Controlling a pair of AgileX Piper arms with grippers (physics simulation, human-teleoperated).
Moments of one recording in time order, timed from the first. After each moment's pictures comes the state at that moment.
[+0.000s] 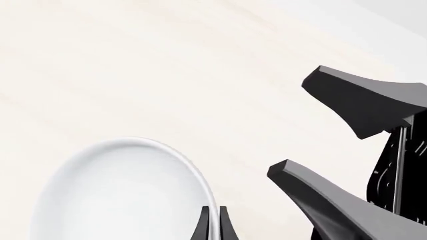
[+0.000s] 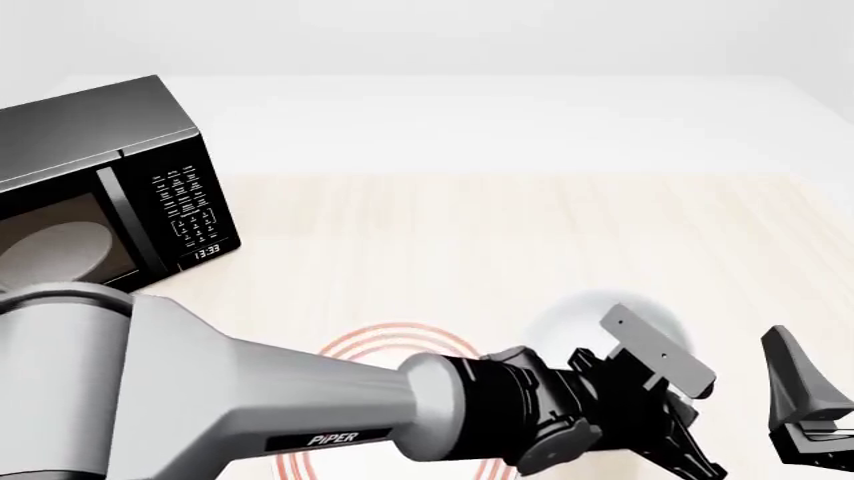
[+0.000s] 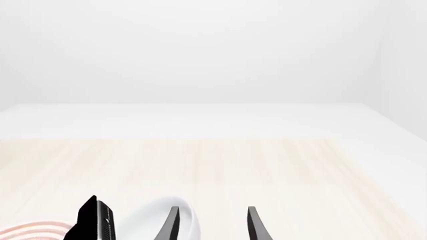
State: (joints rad) left arm -1.22 2.08 -1.37 -0.04 -0.18; right arm 0.00 0.01 0.00 -0.01 0.00
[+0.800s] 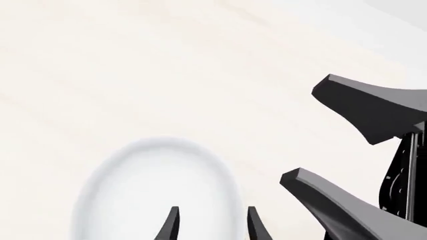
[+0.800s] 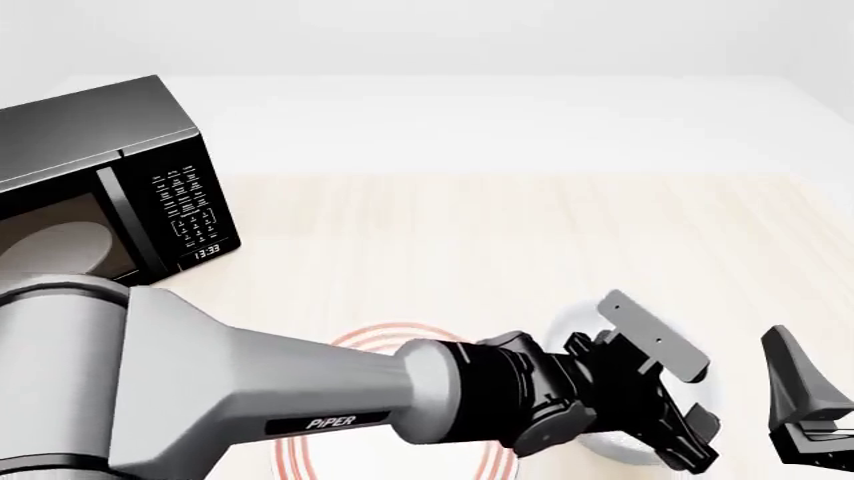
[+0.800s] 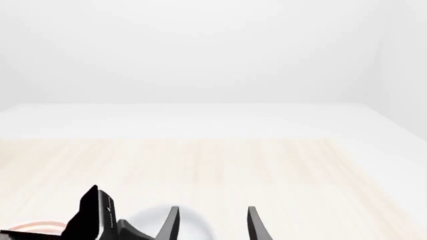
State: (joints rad) left arm -1.20 2.08 -1.39 -0.03 -0.17; right arm 0.00 0.01 0.00 -0.01 0.00
